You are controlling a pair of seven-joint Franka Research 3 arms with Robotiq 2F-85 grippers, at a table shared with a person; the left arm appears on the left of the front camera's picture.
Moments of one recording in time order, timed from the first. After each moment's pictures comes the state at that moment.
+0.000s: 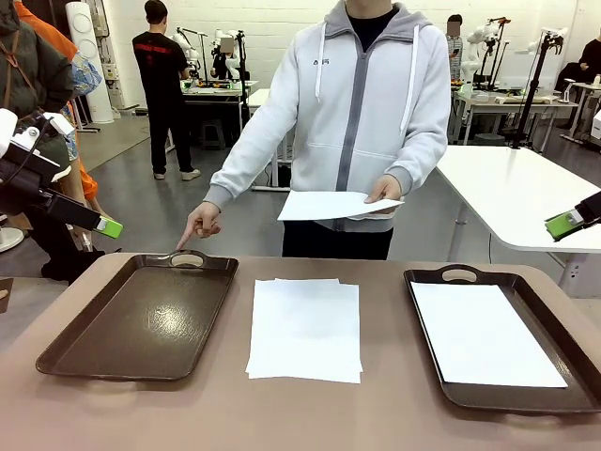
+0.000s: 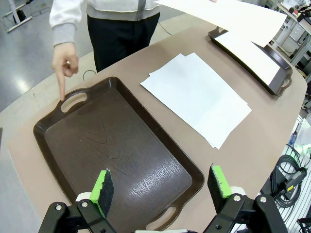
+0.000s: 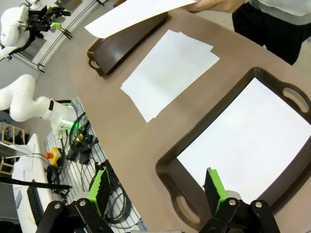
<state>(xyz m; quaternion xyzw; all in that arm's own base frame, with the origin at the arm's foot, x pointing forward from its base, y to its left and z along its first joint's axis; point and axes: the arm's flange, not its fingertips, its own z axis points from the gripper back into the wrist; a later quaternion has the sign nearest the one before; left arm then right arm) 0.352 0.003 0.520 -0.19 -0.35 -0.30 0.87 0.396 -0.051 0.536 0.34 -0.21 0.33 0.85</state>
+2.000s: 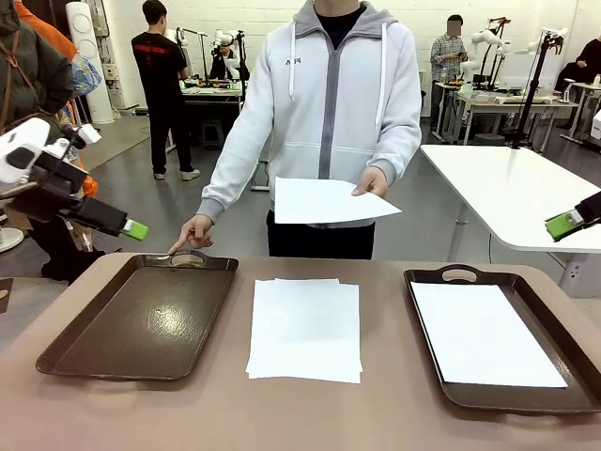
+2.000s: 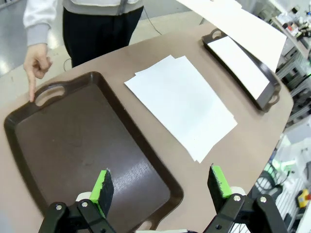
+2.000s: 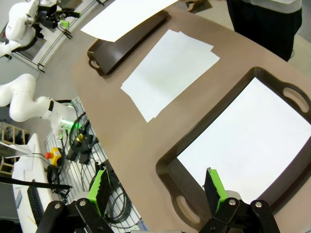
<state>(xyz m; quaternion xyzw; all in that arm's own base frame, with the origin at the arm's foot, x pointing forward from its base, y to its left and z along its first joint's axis) 0.391 -0.022 0.495 -0.26 -0.31 -0.24 0.88 0.396 -0.051 0.536 0.34 -0.21 0.33 0.85</state>
